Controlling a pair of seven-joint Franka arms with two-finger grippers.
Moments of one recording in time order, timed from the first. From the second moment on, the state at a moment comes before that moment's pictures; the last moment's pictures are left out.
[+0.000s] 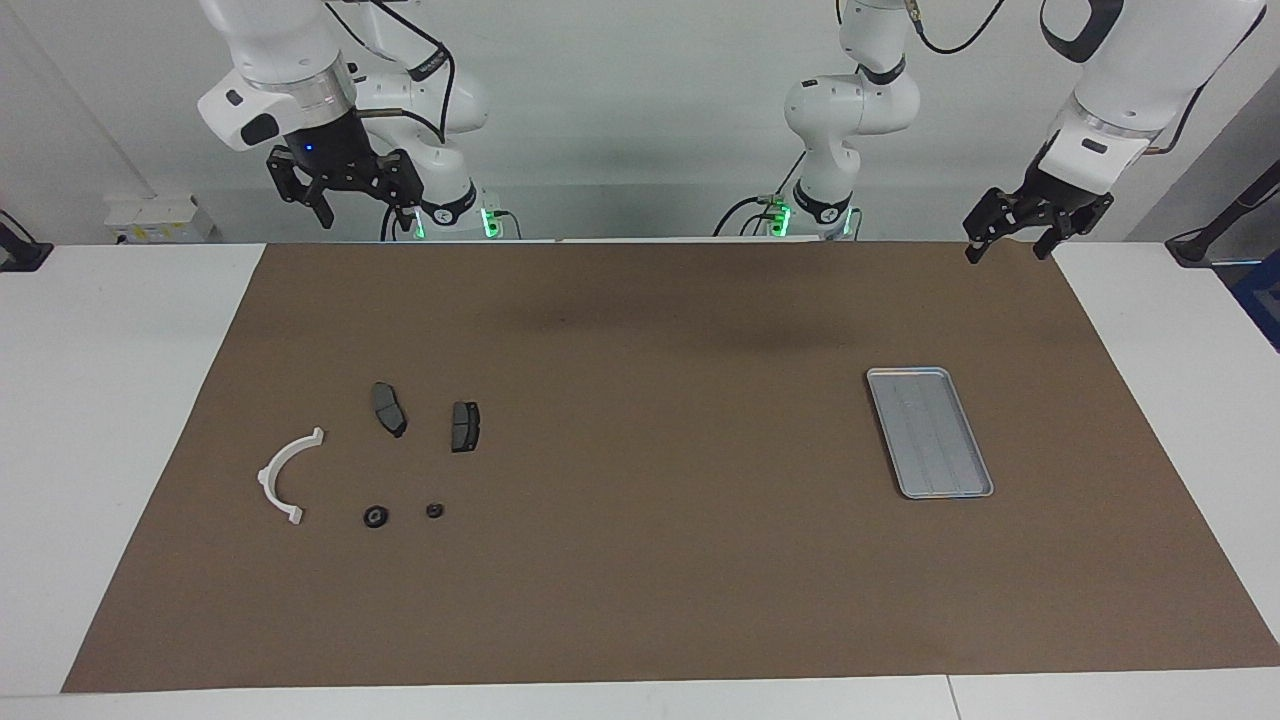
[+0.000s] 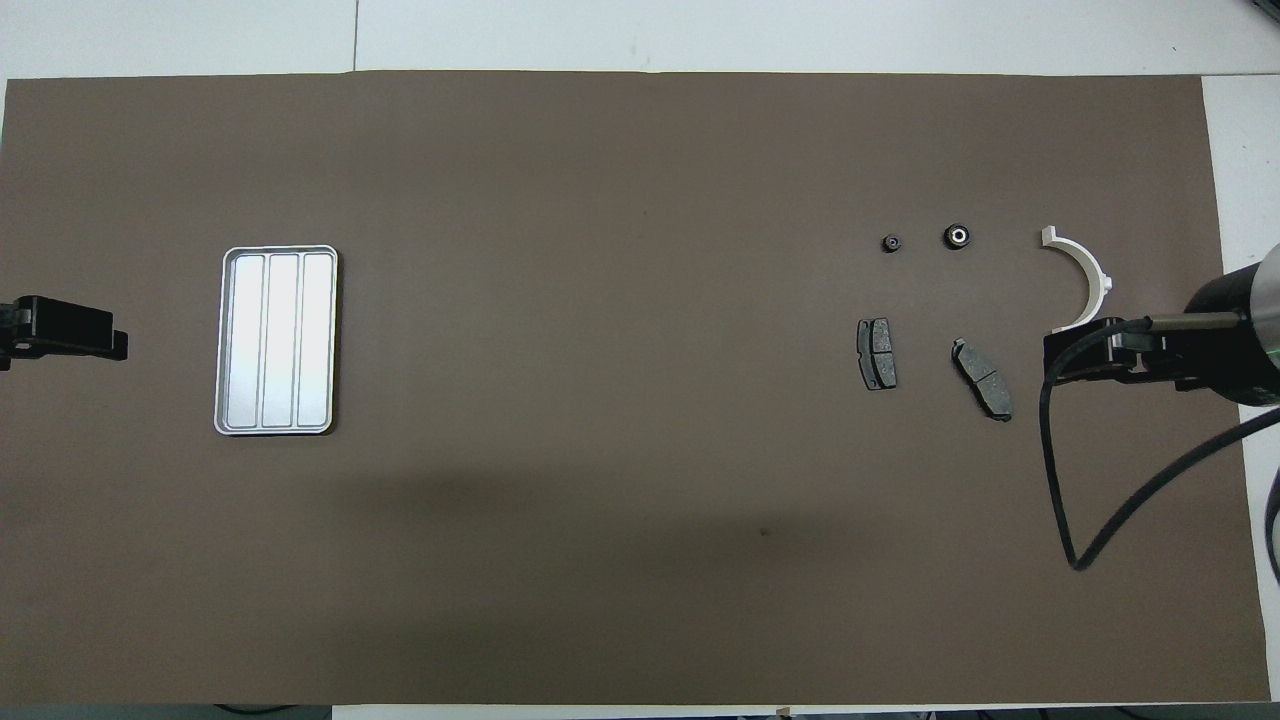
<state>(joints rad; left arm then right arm) -0.02 -0.09 0.01 -1.67 -0.02 1.57 -0.01 0.02 -0.10 0.09 -1.61 0.00 1.47 0.17</state>
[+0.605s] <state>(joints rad) -0.02 -0.09 0.01 -1.67 -0.02 1.57 -0.01 0.00 0.10 0.09 -1.72 -0.04 1.84 0.17</state>
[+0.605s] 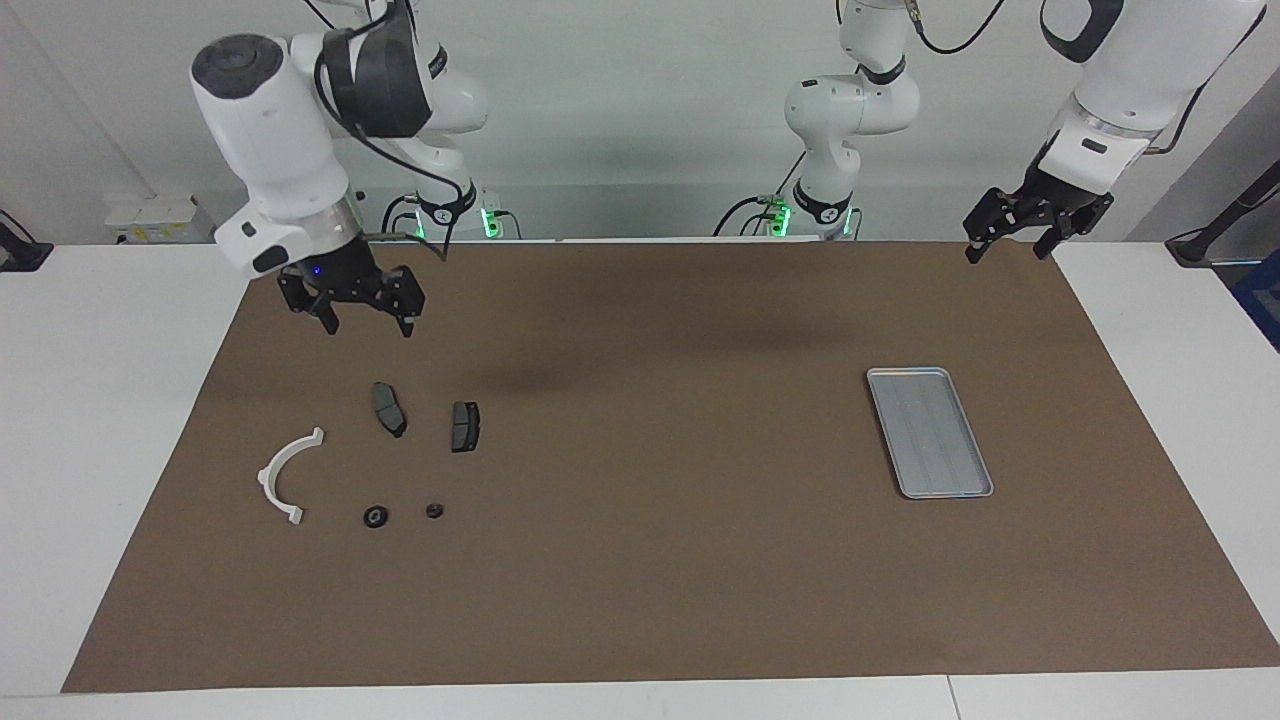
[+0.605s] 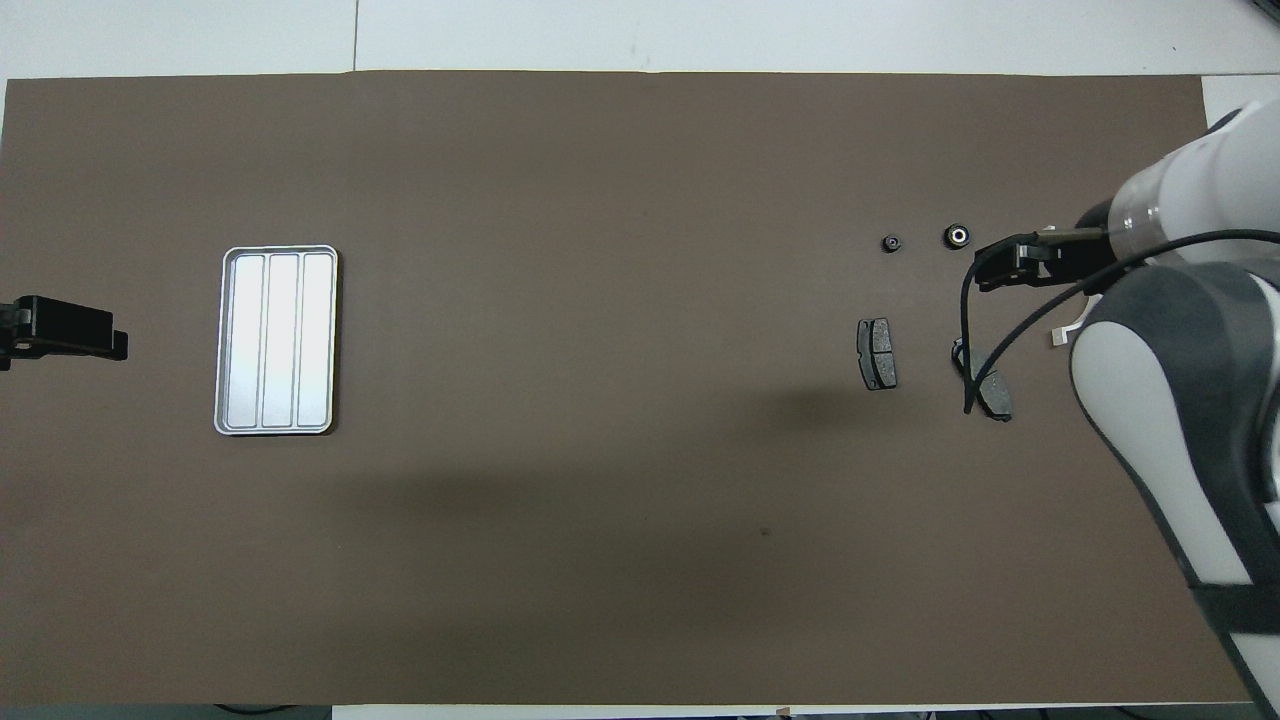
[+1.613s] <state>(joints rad) -0.02 -0.09 0.01 -1.67 -0.02 1.57 -0.01 0.03 0.56 0.09 -1.57 -0.10 2.14 0.48</state>
